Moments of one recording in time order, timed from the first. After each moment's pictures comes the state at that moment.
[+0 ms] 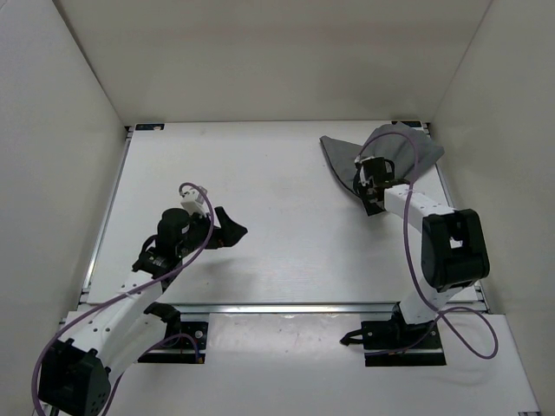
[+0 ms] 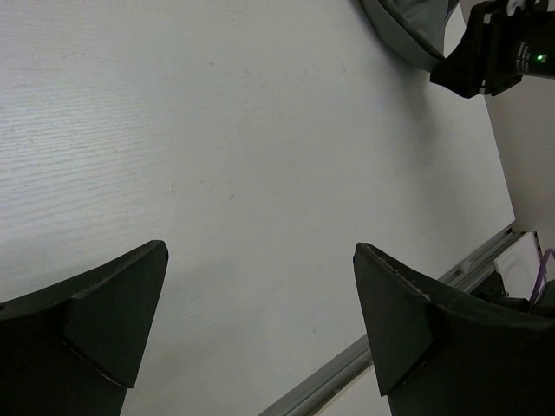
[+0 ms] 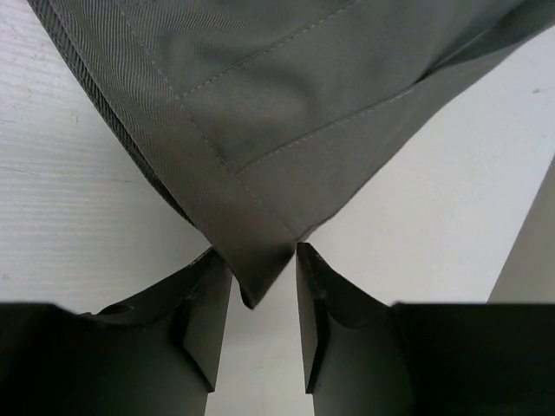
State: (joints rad) left arm -0.37 0.82 0.45 -0.05 0.28 -0.56; right arm 0.19 1.64 1.02 -0.38 0.30 -0.21
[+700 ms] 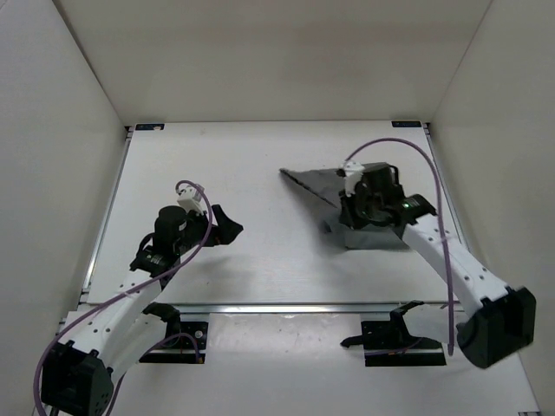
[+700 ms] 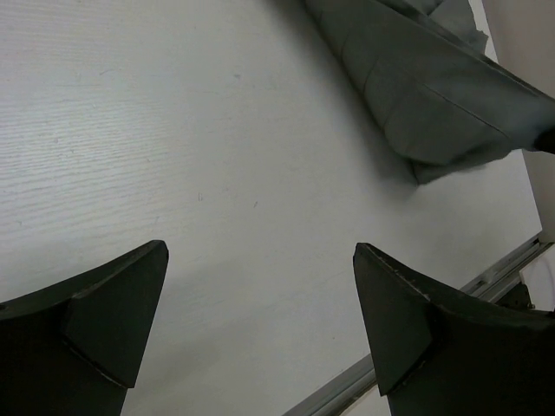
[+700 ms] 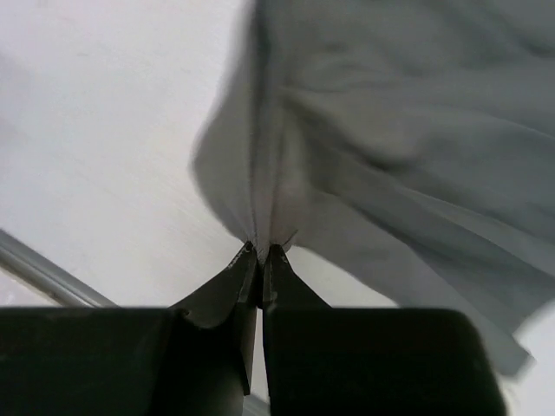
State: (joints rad) left arm -0.33 0.81 0.47 -0.09 0.26 -0.51; right arm 0.44 1.22 1.02 -0.64 -0.19 -0.08
